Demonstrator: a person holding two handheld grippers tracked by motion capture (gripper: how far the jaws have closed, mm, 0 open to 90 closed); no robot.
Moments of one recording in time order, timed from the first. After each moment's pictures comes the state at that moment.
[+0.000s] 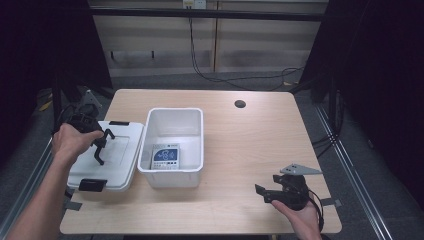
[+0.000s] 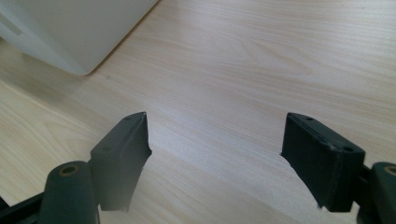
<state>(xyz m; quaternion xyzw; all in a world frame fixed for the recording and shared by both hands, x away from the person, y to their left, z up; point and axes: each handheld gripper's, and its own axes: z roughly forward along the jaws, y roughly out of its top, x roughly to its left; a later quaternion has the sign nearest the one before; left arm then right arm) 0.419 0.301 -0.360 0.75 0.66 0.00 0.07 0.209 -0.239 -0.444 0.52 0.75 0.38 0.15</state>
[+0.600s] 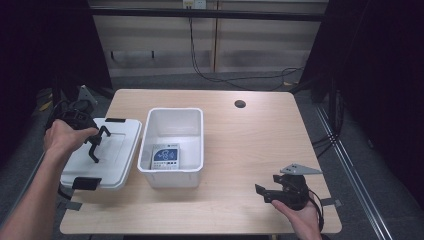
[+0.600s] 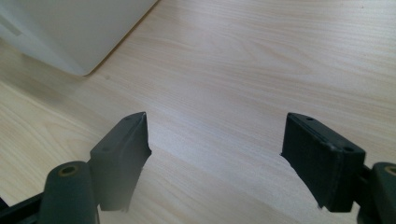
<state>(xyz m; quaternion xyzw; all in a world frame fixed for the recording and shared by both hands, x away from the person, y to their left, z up) 0.416 0.306 -0.341 0.75 0.65 0.01 0.08 0.210 -0.239 -0.444 0.52 0.75 0.38 0.15</state>
